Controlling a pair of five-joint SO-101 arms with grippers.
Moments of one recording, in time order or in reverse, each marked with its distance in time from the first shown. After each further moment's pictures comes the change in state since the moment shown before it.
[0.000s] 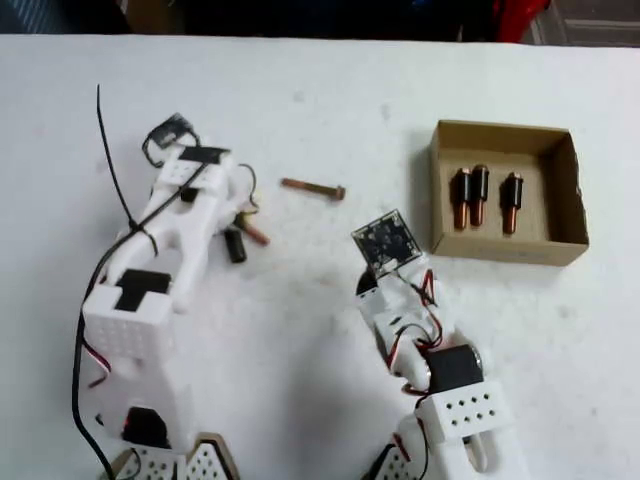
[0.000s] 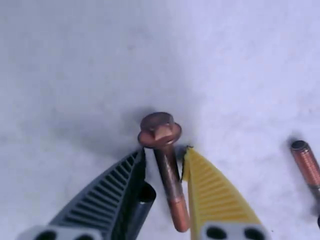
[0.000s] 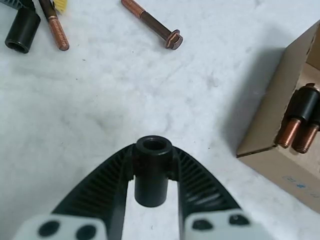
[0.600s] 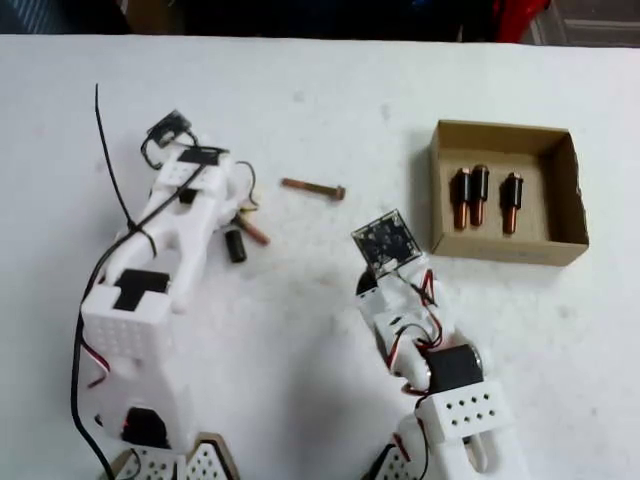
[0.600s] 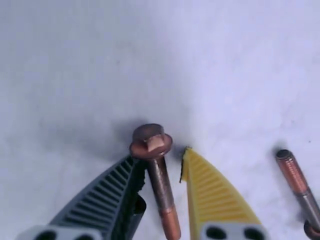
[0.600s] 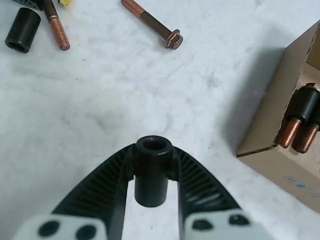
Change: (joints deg) left arm -0.6 0.2 0.4 -4.7 0.1; right arm 0.0 0.0 0.0 0.0 0.0
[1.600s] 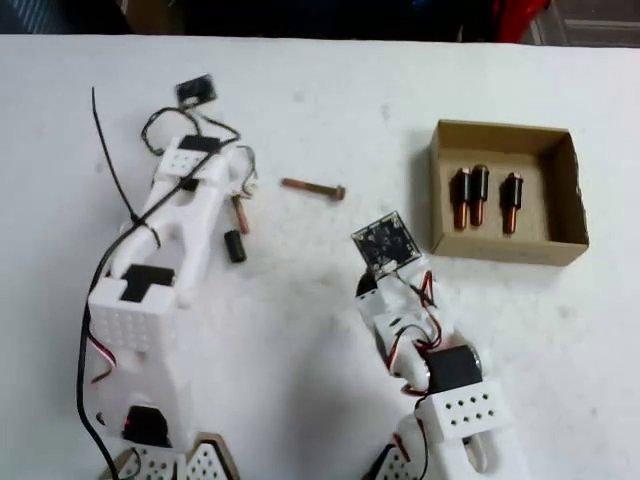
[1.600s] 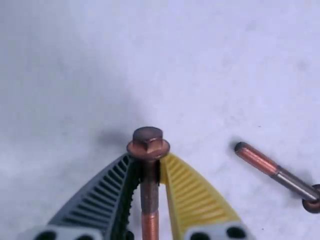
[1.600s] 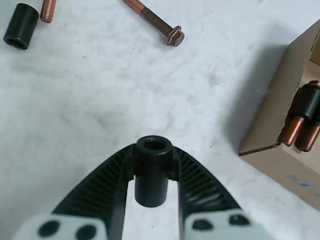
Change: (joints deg) left arm 0.5 1.2 -8.7 -1.0 -22.2; right arm 0.0 0.0 1.1 -0.7 0.1
